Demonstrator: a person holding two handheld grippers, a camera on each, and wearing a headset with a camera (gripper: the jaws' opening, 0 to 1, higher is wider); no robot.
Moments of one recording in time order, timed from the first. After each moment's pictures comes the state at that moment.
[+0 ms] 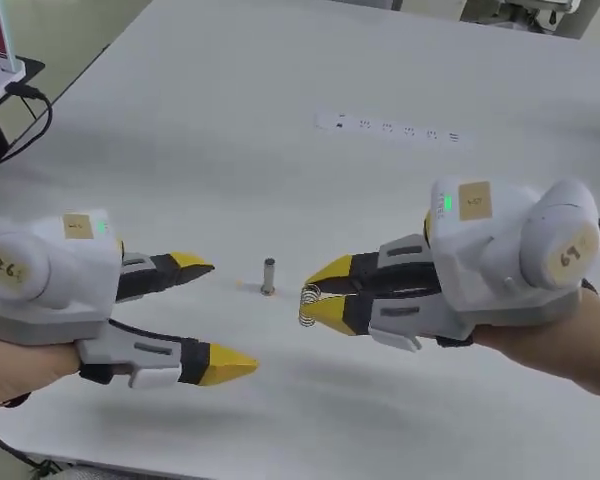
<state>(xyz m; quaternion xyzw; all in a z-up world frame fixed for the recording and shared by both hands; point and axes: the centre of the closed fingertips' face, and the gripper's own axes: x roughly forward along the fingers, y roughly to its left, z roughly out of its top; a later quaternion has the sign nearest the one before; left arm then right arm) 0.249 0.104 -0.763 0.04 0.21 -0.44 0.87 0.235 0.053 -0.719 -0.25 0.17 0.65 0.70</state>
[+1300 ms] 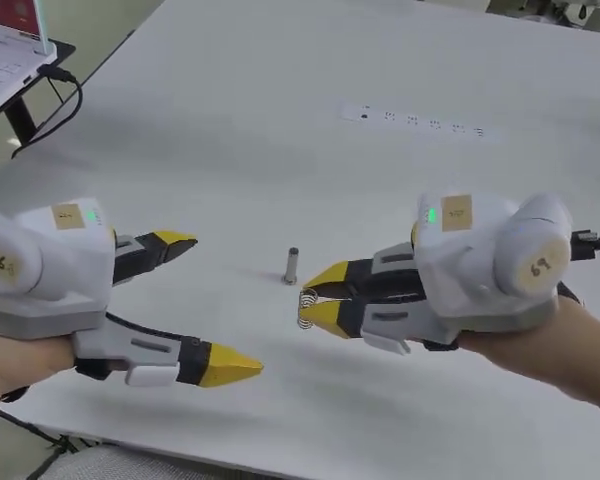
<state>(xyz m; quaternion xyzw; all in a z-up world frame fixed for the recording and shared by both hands) 0.243 0.127 -0.765 0.03 0.21 -0.41 0.89 0.232 0.079 -0.746 -0.25 0.19 0.66 0.69</state>
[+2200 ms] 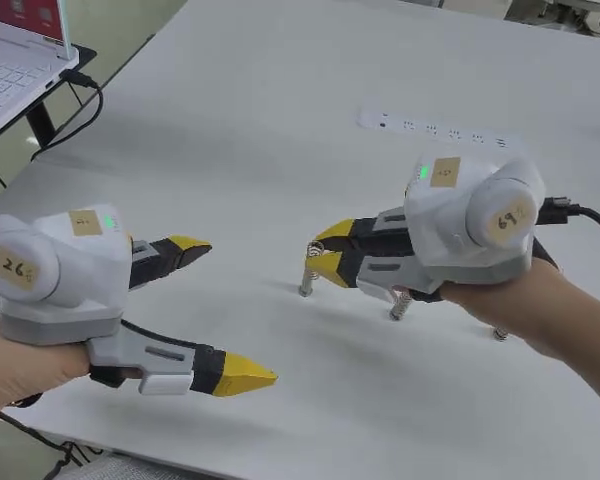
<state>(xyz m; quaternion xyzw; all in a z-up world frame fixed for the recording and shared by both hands) 0.250 0.133 -0.765 0.02 0.21 -0.41 0.89 0.301 0.098 -0.743 -0.25 0.17 0.62 0.73</state>
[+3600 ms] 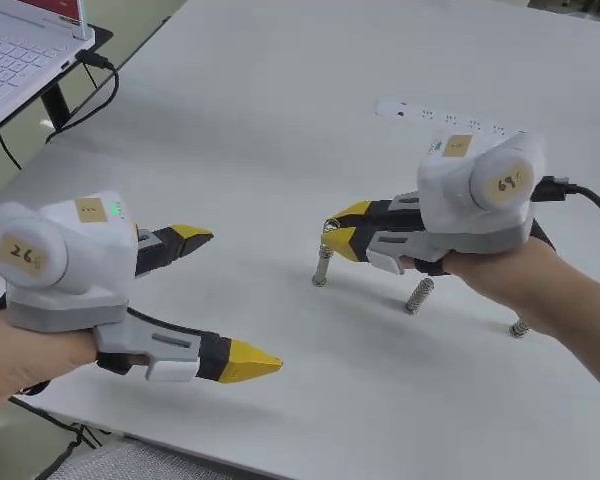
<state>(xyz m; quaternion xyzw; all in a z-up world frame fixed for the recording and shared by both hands) 0.251 0.142 -0.772 0.01 0.22 -0.39 0.90 0.325 0.102 -0.762 -0.21 0.21 0.60 0.75</state>
